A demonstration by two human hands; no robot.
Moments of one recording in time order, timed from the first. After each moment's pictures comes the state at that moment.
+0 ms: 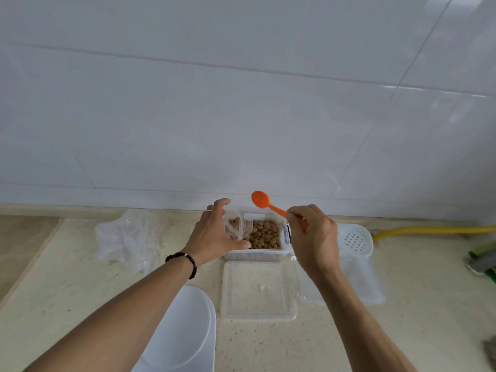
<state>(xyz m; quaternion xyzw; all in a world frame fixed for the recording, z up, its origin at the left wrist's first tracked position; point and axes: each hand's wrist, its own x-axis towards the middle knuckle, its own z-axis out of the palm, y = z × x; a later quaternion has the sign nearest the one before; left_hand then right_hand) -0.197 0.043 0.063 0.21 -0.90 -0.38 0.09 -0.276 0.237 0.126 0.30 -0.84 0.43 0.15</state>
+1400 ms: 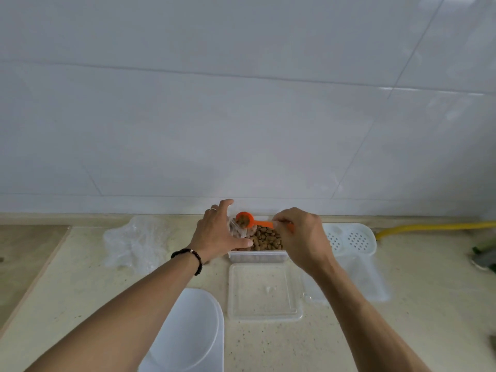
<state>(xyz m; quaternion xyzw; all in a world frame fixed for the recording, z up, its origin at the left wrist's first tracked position) -0.200 0.038 0.079 0.23 -0.92 -0.32 0.05 -0.266 0.223 0.143 0.33 -0.86 0.39 0.00</state>
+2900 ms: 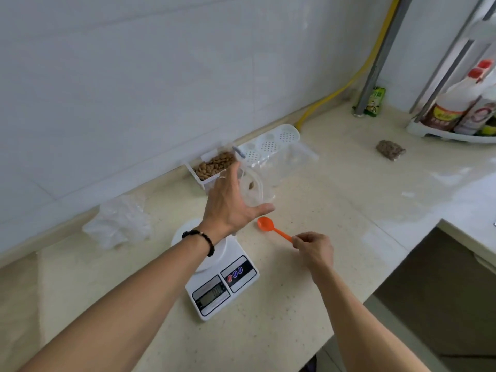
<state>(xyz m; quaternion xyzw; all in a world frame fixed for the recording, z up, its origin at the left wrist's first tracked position) -0.061 0.134 0.115 -0.07 -0.94 -0.33 0.06 -0.028 0.326 -0.014 -0.29 -0.79 0.54 -0.06</state>
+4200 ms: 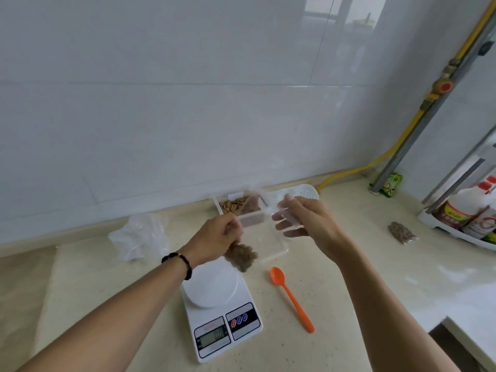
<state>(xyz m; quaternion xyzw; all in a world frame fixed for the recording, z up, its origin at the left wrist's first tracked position) -0.058 0.043 0.127 -0.02 -0.87 -0.49 -0.02 -0.086 0.267 0.205 0.12 -0.80 0.57 -0.13</state>
